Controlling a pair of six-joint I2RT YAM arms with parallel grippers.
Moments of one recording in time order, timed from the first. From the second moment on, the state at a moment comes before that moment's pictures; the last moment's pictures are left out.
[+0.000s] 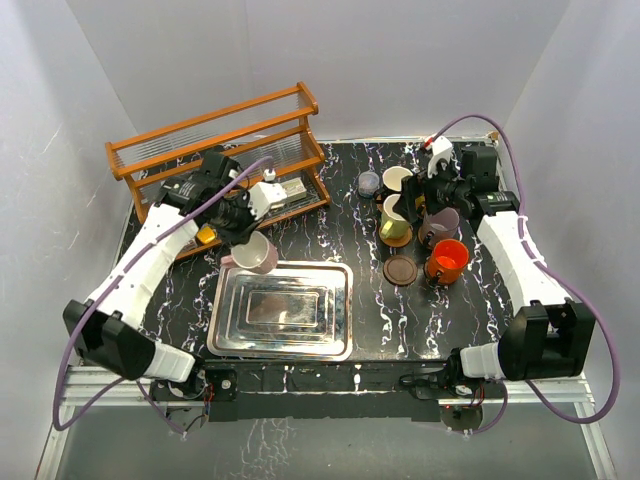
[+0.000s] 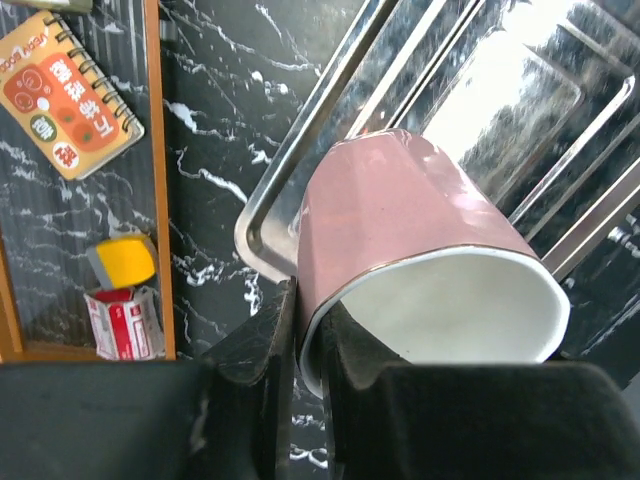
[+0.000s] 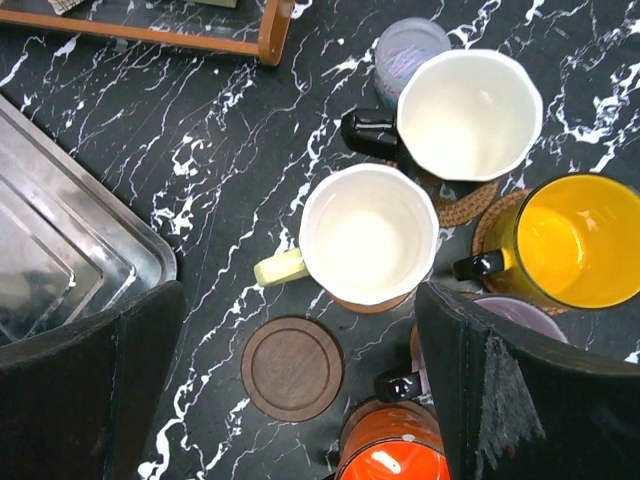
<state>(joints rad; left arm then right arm) -0.39 1.38 1.44 -1.18 0.24 0.66 0.04 1.33 1.17 -0.47 -0.55 -0.25</state>
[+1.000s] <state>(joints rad) -0.54 1.73 1.66 -0.62 0.17 0.10 0.29 1.41 1.34 -0.32 -0.39 -0.13</state>
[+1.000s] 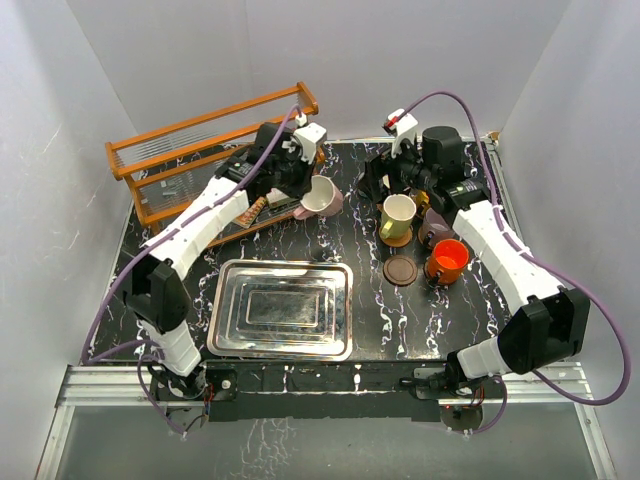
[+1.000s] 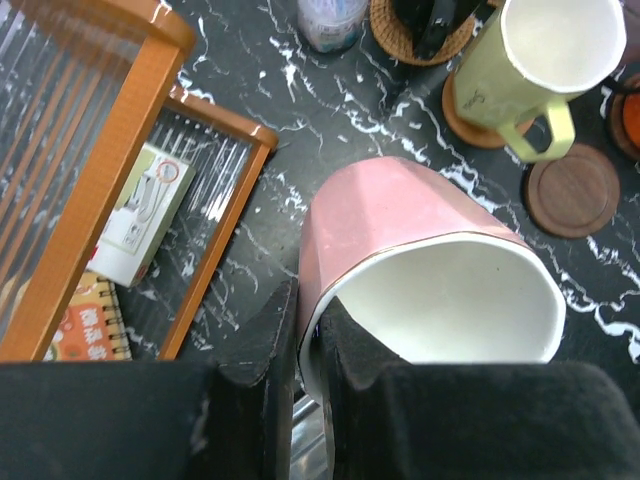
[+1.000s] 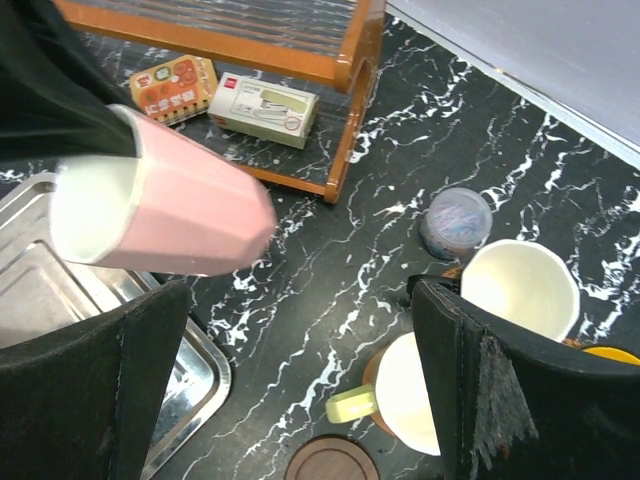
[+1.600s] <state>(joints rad) -0.71 1.81 1.70 -0.50 -0.22 -0.11 0.36 1.47 1.38 -0.34 -0.32 0.01</state>
